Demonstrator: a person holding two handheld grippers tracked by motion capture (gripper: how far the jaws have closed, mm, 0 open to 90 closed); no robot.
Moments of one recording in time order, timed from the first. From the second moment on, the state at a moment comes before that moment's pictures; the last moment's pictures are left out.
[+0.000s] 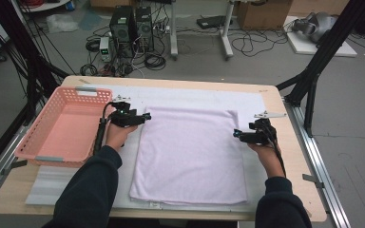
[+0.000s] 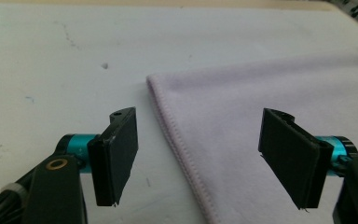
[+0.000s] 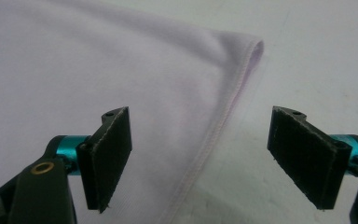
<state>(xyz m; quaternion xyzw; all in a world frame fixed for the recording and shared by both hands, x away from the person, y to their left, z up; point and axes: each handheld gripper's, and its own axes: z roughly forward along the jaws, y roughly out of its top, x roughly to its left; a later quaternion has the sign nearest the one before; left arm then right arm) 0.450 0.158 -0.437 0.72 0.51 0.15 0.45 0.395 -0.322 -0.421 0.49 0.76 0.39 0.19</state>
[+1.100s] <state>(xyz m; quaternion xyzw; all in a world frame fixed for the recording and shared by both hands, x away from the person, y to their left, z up) 0.455 0.147 -0.424 0.70 0.49 0.15 0.50 0.431 -0.303 -0.426 0.49 0.75 0.40 0.20</state>
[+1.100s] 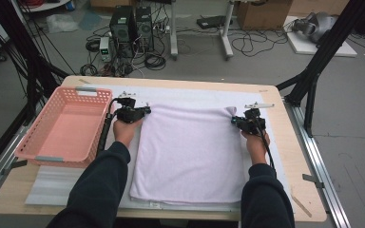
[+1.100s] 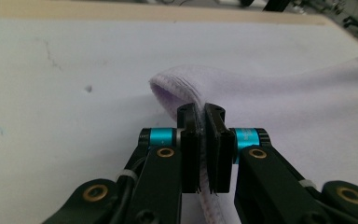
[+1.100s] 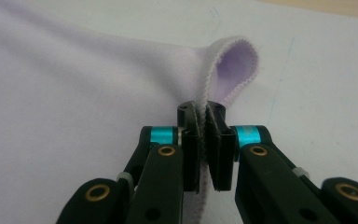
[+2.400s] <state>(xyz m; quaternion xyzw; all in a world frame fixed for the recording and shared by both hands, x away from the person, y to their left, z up) 0.332 0.178 -0.440 0.72 0.42 0.14 0.53 0.310 -0.326 -0.428 0.48 0.72 0.46 0.19</state>
